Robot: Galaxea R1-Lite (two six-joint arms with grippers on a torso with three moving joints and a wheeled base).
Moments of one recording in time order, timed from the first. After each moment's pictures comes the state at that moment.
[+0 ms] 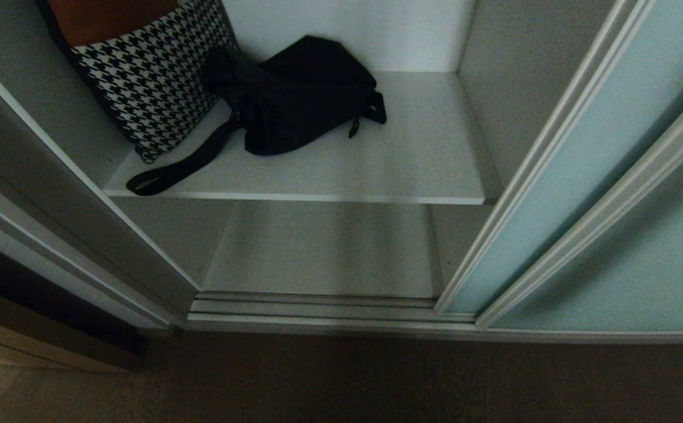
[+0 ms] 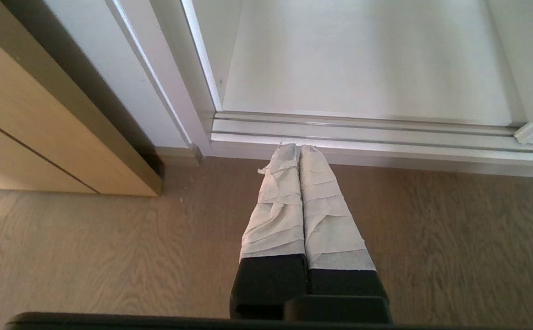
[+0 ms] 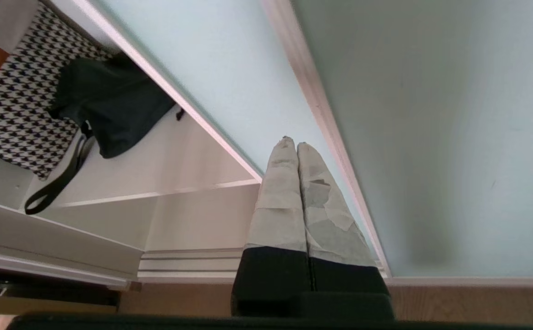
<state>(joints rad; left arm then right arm) 0.01 0.00 0.00 -0.01 0.00 0.01 -0.15 0.97 -1.18 0.08 0.28 0.42</state>
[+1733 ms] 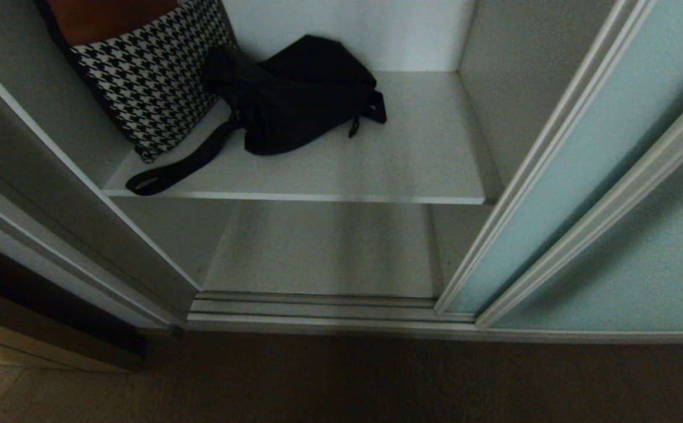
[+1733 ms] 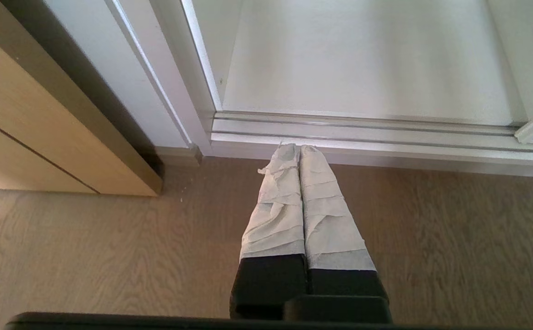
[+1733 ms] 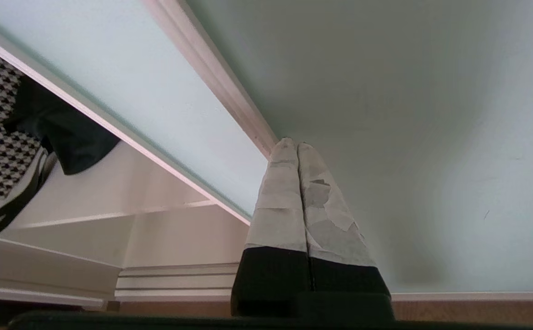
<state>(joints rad) 0.01 0.00 0.00 -0.01 0.00 0.02 -0.19 1.08 -1.08 -0.14 0.29 0.41</state>
